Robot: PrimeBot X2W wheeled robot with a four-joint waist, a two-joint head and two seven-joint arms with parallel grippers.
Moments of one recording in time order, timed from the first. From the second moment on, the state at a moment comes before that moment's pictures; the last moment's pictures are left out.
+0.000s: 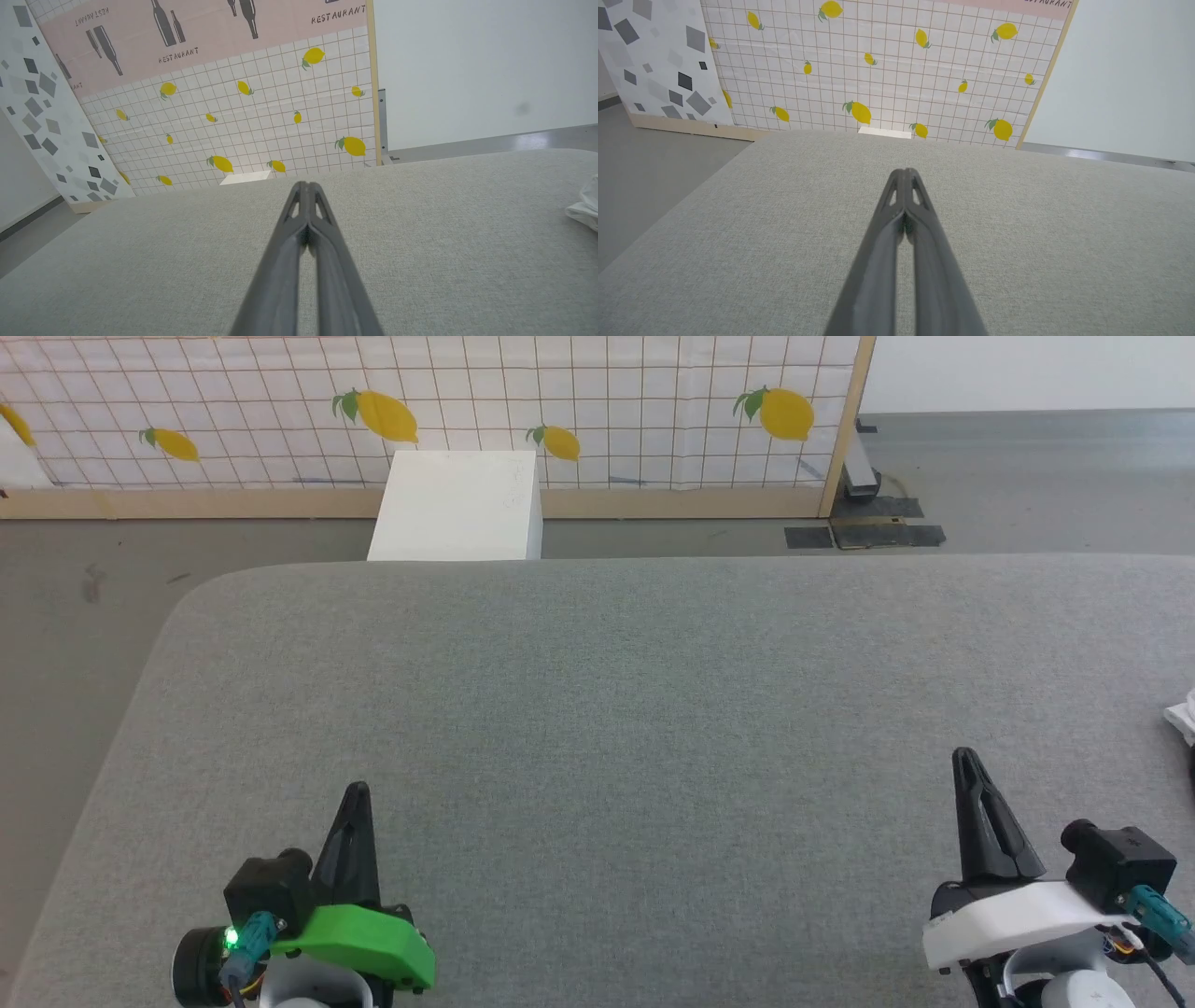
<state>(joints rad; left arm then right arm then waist) -0.01 0.06 -0.05 0.16 -0.20 0.00 -0.23 -0.02 -0.05 -0.04 0.18 0.24 0.13 -0.23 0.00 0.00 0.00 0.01</state>
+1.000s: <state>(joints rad) -0.01 0.06 -0.03 0.12 -0.14 0.00 -0.17 -0.02 -0.05 -0.03 0.13 0.17 0.13 -0.17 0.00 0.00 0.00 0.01</state>
